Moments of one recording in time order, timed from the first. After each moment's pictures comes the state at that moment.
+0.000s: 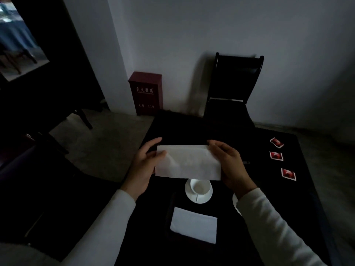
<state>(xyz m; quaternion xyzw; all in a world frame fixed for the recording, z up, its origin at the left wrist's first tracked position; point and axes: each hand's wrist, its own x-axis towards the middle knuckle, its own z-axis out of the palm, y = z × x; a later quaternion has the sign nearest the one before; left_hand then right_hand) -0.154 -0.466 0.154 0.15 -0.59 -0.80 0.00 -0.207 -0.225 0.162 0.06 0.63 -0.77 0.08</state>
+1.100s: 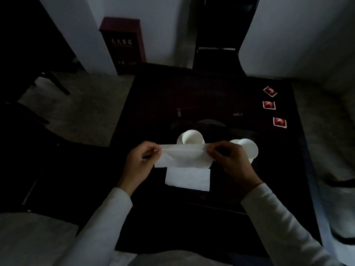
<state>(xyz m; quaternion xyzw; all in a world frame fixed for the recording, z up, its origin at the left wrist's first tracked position) -0.080 -0.448 0.071 0.12 -0.77 -0.62 -0.05 -0.109 -0.166 0.084 0.02 0.80 -0.59 0.10</state>
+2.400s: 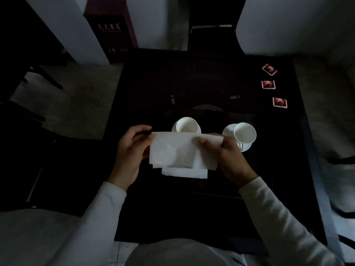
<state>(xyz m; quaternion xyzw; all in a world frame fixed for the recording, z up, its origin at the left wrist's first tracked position) -0.086 -0.429 0.093 0.20 -0.63 -0.75 -0.05 -0.092 -0.172 0.081 0.06 0.65 -0.74 0.17</state>
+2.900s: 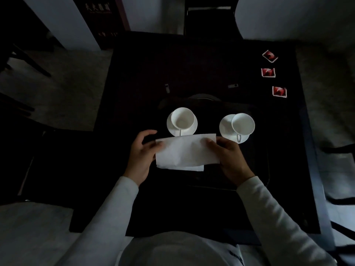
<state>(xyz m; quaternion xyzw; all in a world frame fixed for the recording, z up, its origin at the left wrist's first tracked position) -0.080 -0.401 0.024 0.26 -0.58 -0.76 -0.12 -0.083 -0.146 0.013 0.18 0.63 -0.74 0.16</state>
